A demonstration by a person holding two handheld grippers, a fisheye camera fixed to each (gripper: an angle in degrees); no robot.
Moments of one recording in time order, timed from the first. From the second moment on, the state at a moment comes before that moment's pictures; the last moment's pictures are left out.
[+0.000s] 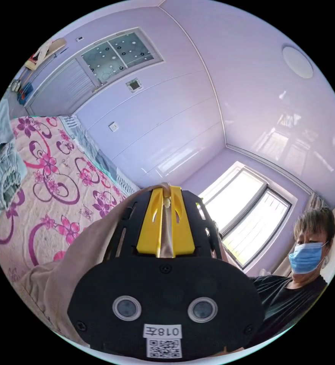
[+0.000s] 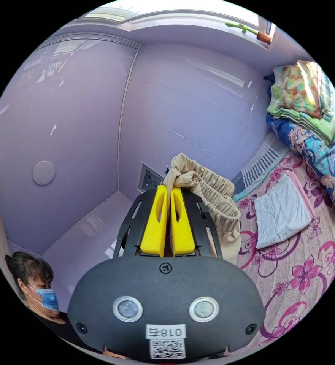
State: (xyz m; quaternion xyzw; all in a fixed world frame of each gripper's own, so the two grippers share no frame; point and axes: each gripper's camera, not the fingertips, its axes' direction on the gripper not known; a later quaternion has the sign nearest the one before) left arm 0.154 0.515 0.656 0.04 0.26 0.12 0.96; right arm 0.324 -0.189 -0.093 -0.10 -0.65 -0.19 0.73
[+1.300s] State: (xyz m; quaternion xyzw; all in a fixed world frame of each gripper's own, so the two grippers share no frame) left arm 0.143 0.685 1.000 -0.35 0.22 -0.09 0.91; right arm 0.713 -0.209 0.223 -0.05 -0.45 0.01 0.89
